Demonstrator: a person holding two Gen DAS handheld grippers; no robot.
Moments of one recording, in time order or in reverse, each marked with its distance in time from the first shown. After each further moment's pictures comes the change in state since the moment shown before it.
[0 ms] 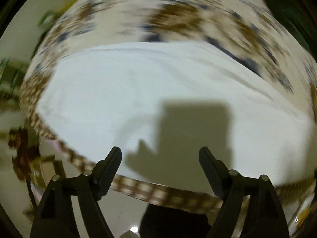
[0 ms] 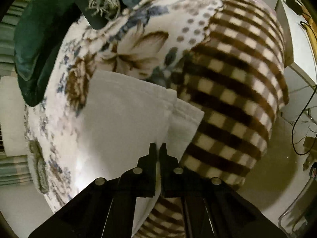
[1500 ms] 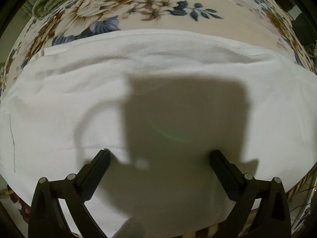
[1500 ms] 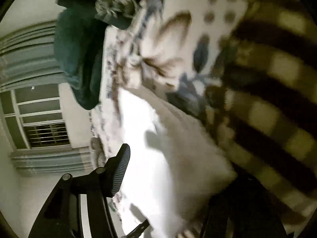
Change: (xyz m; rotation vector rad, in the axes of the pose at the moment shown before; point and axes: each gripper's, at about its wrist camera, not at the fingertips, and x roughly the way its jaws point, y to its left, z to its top) left arm 0.083 -0.192 -0.013 0.317 -0.011 -0.084; right arm 0.086 -0.040 0.040 0.032 0.111 0.563
